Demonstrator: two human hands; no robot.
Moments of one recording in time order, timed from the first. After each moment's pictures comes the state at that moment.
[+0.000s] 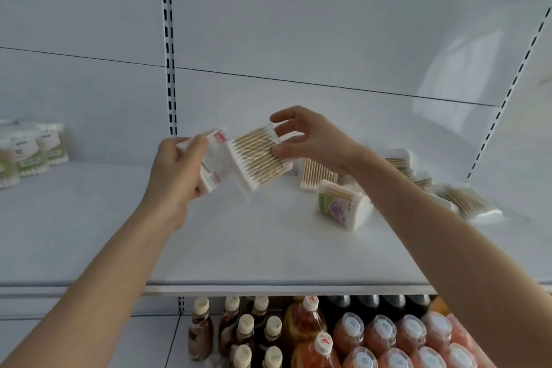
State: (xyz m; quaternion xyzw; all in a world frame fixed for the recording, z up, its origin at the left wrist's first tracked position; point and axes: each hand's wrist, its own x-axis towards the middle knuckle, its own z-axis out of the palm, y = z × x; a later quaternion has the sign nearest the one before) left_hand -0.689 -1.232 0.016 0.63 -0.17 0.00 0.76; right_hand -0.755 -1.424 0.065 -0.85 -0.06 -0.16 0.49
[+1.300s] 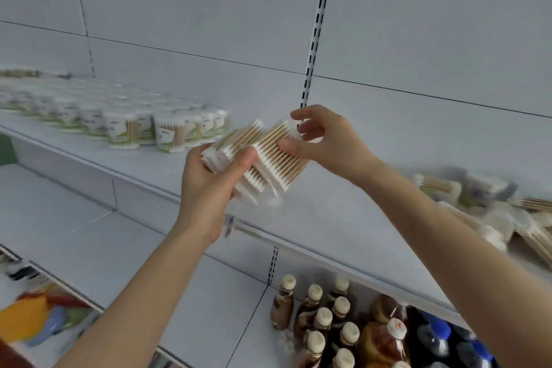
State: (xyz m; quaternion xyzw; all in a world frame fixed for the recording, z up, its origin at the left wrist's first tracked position) left_hand -0.746 -1.131 -0.007 0.54 -0.11 0.15 0.82; right_hand -0.731 -1.298 0.061 -0.88 -0.17 -0.17 0.41
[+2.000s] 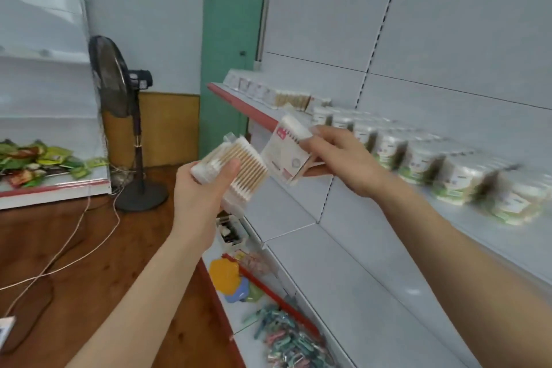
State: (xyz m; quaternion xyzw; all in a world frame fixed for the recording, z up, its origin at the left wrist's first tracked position) left_hand -0.797 -0.641 -0.052 0.56 0.13 0.38 0.73; right_hand -0.691 -0.797 0.034 -0.76 -0.41 0.08 0.50
